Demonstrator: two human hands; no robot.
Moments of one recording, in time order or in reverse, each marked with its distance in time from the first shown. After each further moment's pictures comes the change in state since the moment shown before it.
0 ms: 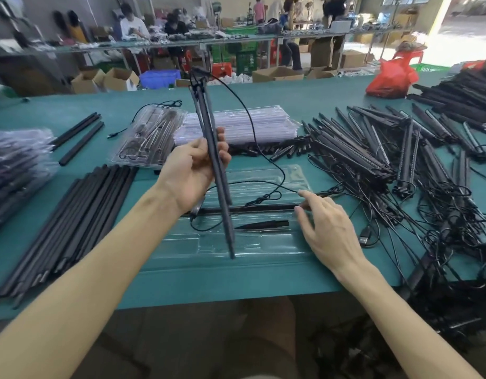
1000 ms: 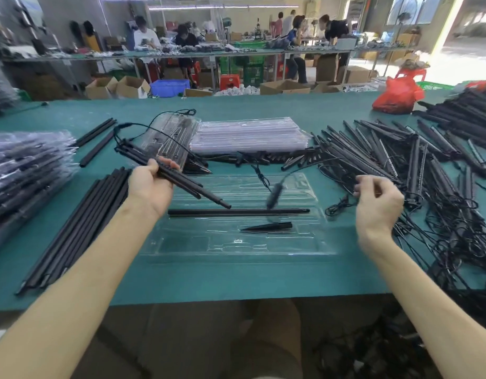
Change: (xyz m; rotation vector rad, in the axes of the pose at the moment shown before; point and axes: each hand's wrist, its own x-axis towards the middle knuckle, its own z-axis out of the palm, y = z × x) left_hand -0.003 0.054 -0.081 -0.273 0.422 0.283; right_hand 0.044 0.018 -0.022 0.608 0.567 0.598
